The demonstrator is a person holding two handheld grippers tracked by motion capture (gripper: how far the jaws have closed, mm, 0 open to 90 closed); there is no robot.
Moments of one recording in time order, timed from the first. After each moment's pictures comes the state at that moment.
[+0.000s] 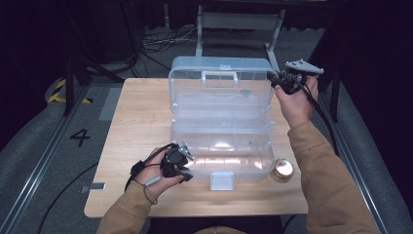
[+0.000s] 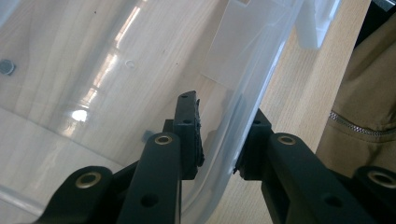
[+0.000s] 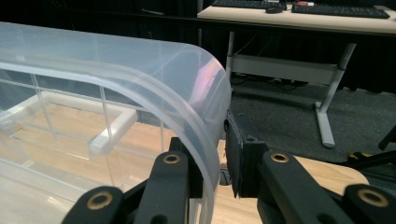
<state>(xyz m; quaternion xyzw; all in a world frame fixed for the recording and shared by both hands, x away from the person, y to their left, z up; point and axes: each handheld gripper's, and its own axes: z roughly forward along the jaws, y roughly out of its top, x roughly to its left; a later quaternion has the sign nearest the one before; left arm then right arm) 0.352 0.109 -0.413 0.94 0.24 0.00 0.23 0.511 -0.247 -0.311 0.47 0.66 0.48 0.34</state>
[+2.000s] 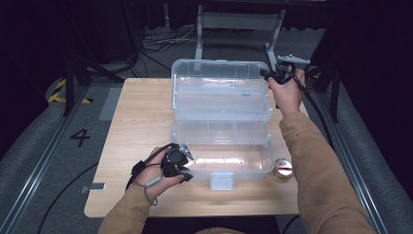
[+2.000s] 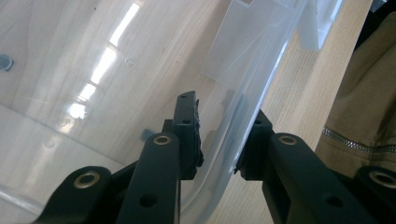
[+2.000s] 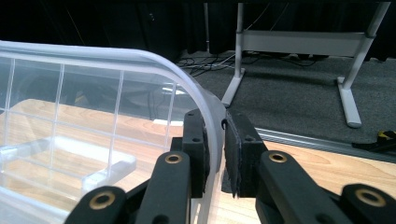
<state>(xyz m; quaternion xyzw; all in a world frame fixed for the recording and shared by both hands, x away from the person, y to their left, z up) 0.353 0.108 -0.412 0.94 0.25 -0.01 0.22 0.583 -0.251 -0.345 0.50 0.67 0.48 0.28</state>
